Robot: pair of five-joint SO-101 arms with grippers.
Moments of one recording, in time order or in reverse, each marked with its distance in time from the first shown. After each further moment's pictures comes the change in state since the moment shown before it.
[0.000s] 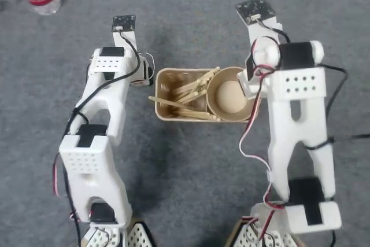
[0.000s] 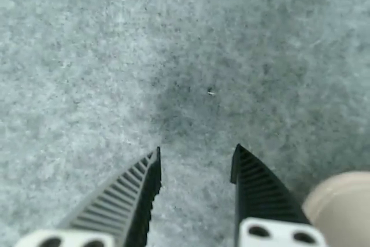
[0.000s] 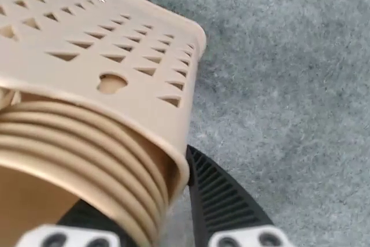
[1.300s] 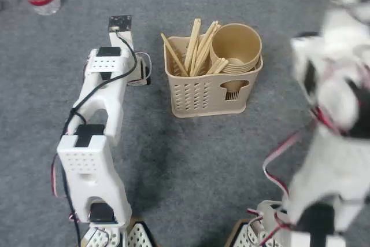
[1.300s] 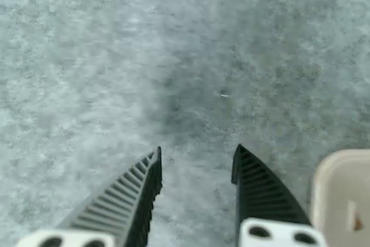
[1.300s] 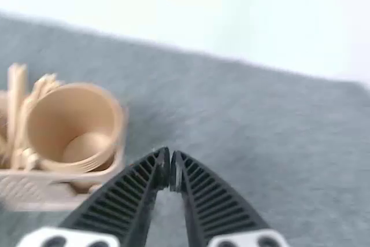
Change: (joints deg) left arm -1.5 0.0 0.0 0.0 0.4; right arm 14.9 -15.1 -26.9 0.0 -0.5
